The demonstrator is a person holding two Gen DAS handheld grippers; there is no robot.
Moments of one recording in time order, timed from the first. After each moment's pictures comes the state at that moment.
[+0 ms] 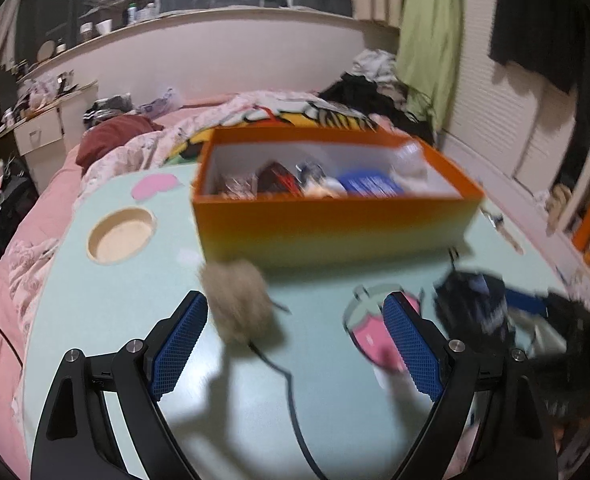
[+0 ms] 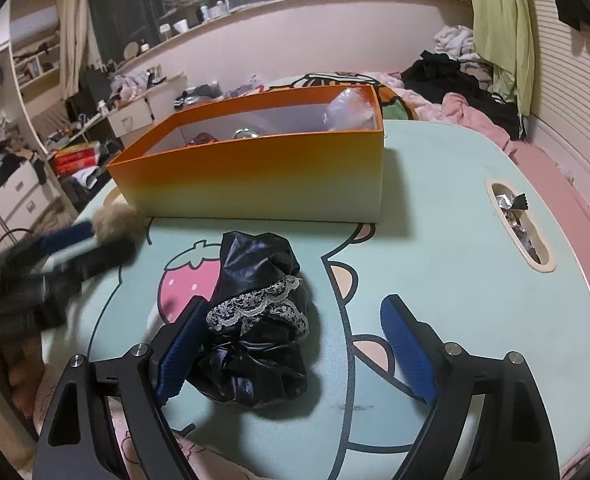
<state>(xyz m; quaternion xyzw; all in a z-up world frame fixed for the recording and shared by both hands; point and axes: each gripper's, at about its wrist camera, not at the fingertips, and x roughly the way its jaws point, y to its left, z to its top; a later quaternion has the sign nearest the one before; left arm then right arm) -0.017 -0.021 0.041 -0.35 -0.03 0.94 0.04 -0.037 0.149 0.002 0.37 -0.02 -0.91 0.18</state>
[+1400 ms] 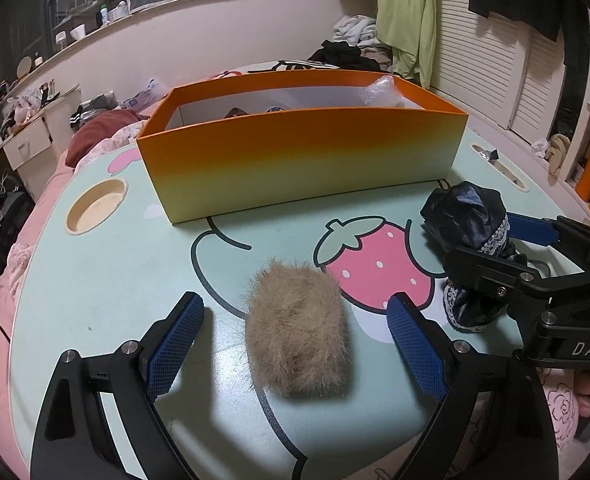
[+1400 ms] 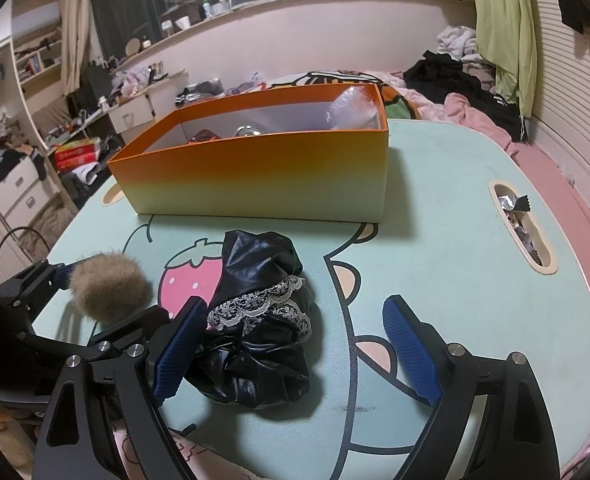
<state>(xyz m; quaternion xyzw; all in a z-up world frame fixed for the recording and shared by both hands) -0.001 0.008 0.004 -0.39 0.03 0.92 0.05 -0.039 0.149 0.005 0.38 -0.01 -0.91 0.18</state>
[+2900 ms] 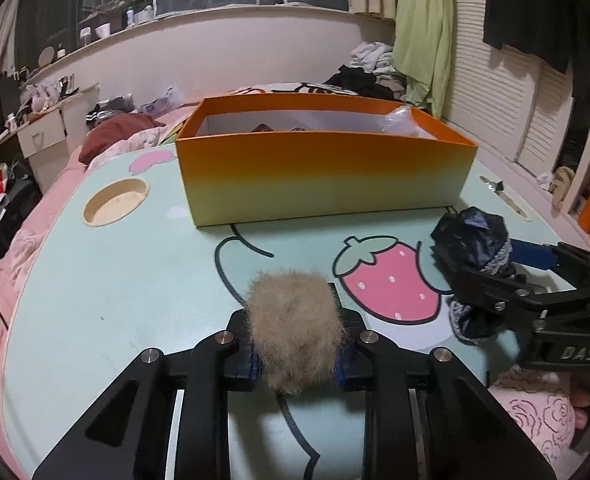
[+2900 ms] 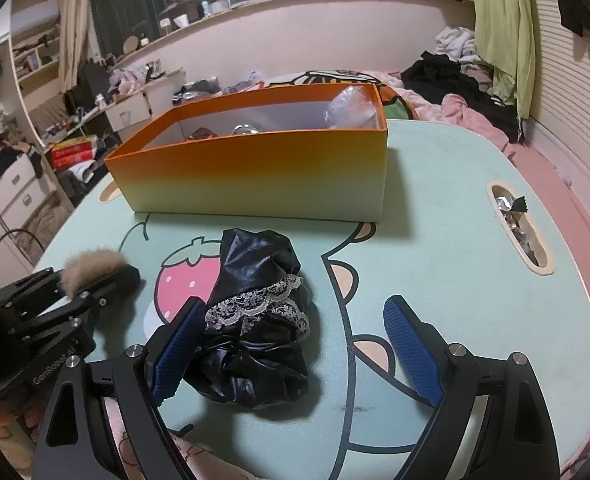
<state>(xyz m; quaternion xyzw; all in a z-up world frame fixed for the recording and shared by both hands) 0.010 -0.005 0.005 -0.35 -0.01 0.94 0.04 -0.039 0.145 0.005 0.38 0.00 -0.91 0.16</state>
